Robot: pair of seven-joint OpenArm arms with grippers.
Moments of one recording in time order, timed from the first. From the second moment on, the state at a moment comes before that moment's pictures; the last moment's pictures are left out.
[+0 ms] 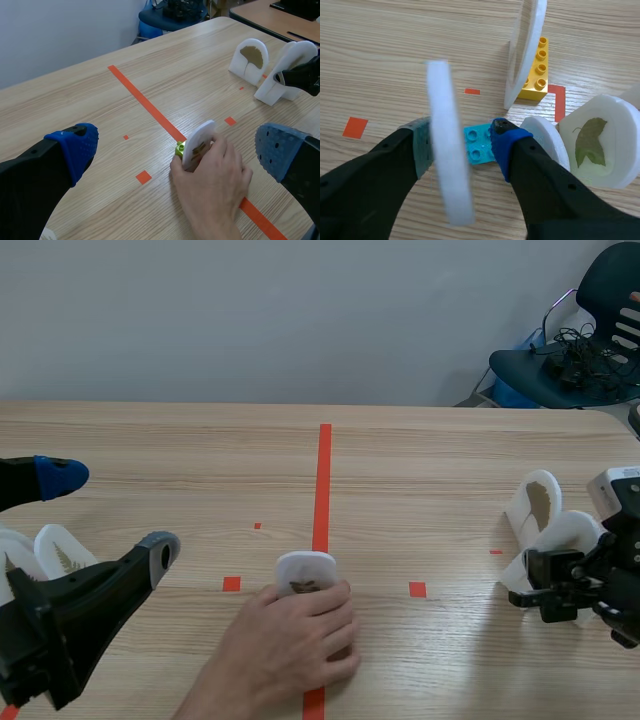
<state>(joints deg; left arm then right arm) 46.9 -32.5 -8.4 120.5 -21.9 -27.0 -7.6 -20.1 16.2 11.0 87.2 12.4 18.1 -9.4</state>
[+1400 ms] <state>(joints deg) 14.4 -23.7 18.8 83.3 -5.0 -31.4 -8.7 -44.8 26.0 17.9 140.0 23.2 19.0 -22.9</state>
